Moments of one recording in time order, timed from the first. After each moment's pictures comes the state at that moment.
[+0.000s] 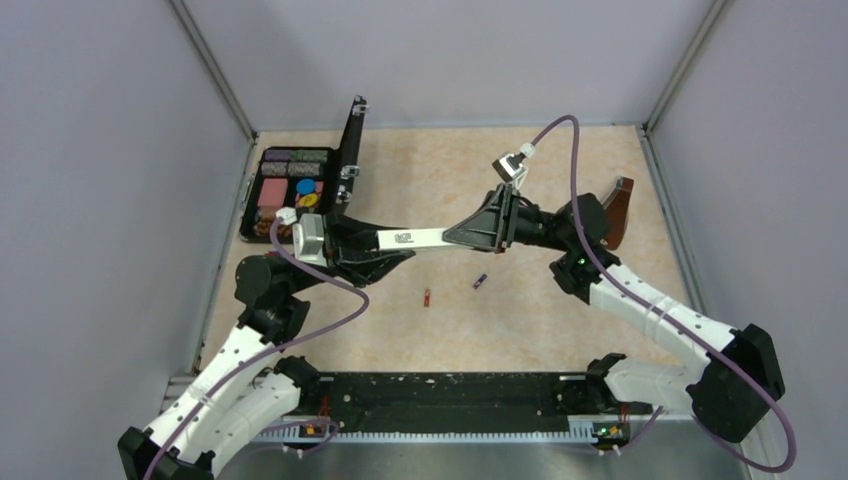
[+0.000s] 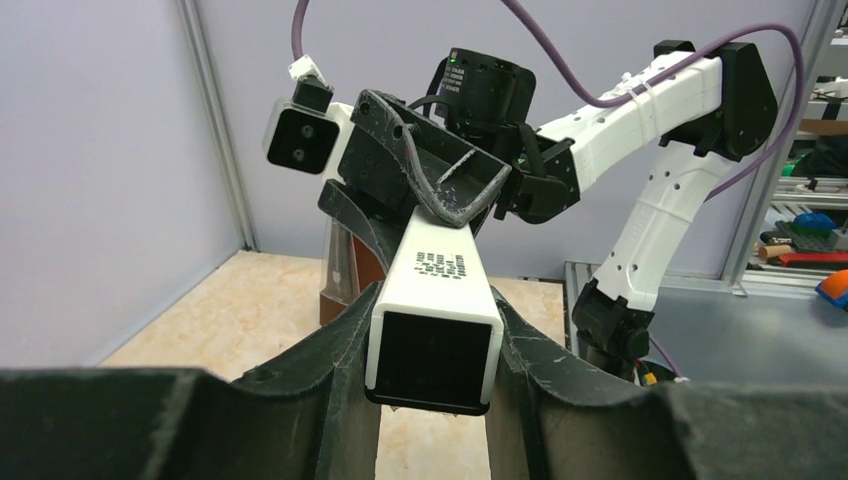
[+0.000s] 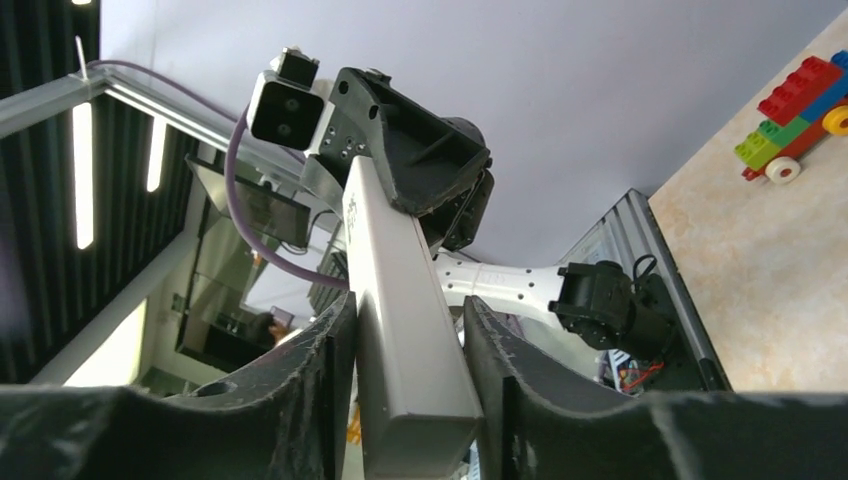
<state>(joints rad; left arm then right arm) -0.51 0.71 0.64 0.64 0.79 -0.38 0.65 1.13 0.82 0.65 -0.79 1.35</state>
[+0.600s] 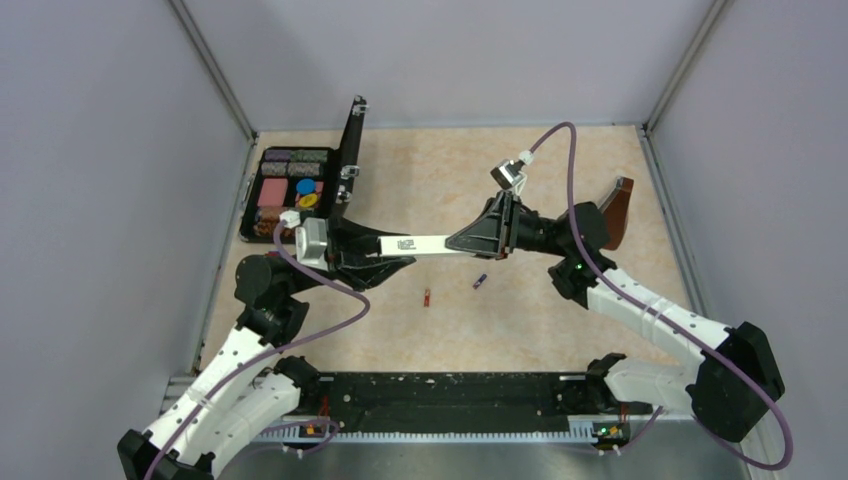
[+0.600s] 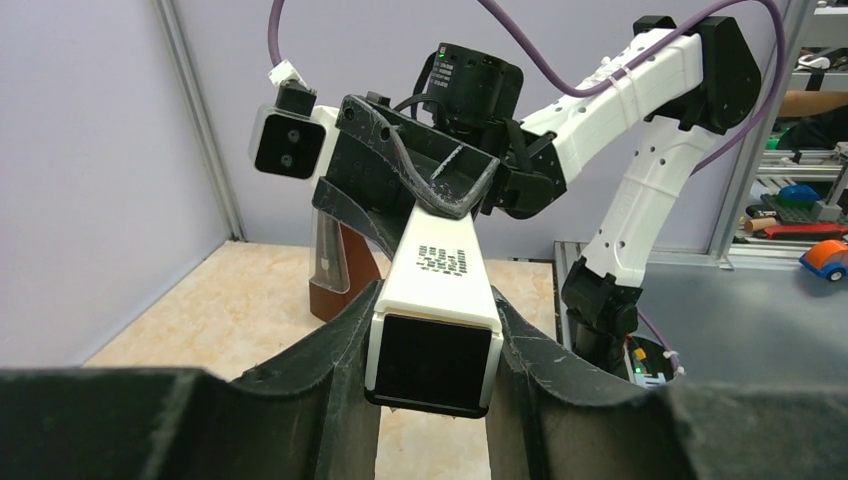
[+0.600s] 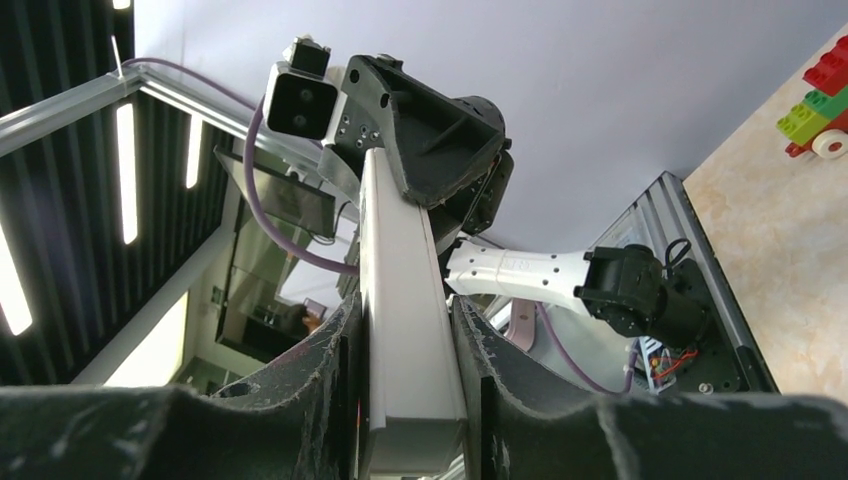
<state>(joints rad) -0.50 0.70 0.64 0.61 0.84 -0.36 0.65 1.14 0.75 0.79 -0.81 1.46</state>
